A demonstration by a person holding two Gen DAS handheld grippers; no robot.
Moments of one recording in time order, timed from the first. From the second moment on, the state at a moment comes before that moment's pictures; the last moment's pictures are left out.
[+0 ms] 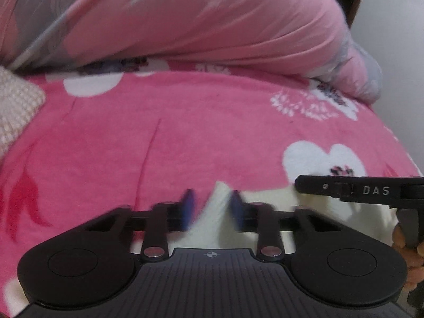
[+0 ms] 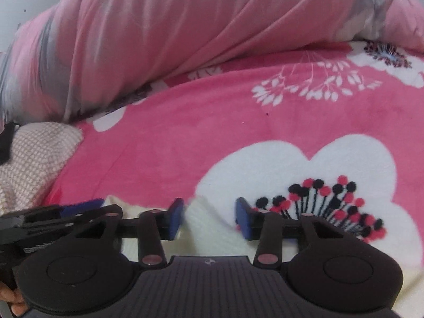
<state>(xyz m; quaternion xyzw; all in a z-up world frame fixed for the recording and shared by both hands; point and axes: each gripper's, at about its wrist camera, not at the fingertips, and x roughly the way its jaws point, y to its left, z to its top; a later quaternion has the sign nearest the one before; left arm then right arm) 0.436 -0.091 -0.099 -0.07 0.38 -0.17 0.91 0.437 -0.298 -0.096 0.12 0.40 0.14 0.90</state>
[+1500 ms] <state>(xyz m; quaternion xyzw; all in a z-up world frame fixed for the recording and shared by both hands) 0.296 -0.082 -0.074 0.22 0.20 -0.28 0.91 0.343 -0.266 -0.092 -0.07 0.37 0.26 0.89</state>
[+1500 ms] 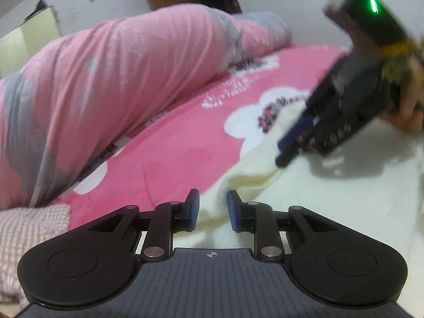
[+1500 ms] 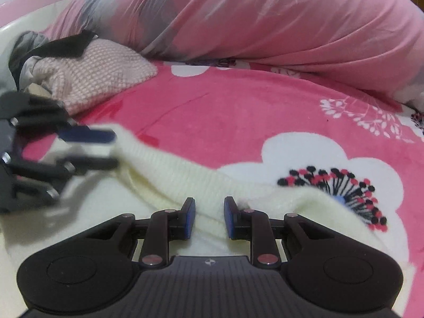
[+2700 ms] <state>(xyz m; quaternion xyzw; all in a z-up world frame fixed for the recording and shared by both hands) 0.346 -0.086 -0.097 0.20 0.29 -0.34 0.87 0.351 -0.315 -0.072 0.12 0.35 0.25 0.90</state>
